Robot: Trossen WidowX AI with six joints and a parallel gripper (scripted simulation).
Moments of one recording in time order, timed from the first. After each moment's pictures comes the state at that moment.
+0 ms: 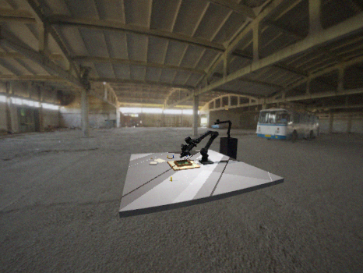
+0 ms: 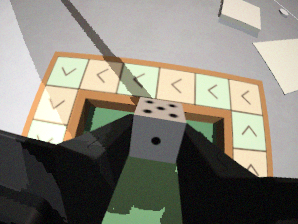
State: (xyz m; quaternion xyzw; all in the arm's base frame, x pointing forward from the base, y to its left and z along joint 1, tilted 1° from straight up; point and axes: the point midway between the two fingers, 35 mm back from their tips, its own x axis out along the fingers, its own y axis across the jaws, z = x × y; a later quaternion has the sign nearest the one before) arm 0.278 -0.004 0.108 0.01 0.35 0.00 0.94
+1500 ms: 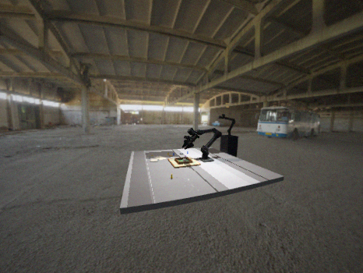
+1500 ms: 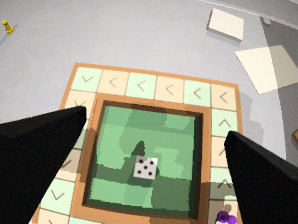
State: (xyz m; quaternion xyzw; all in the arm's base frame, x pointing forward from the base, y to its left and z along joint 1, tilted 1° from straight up) arm 0.248 -0.006 0.172 0.01 0.36 -0.01 0.93
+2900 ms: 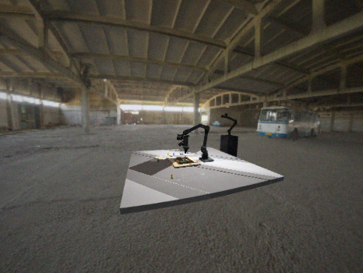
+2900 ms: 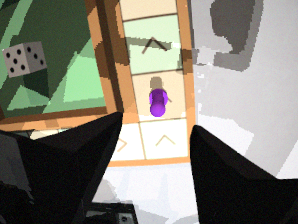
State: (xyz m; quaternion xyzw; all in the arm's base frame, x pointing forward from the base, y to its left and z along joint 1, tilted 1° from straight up) arm 0.208 -0.119 0.093 0.09 0.69 -0.09 0.71
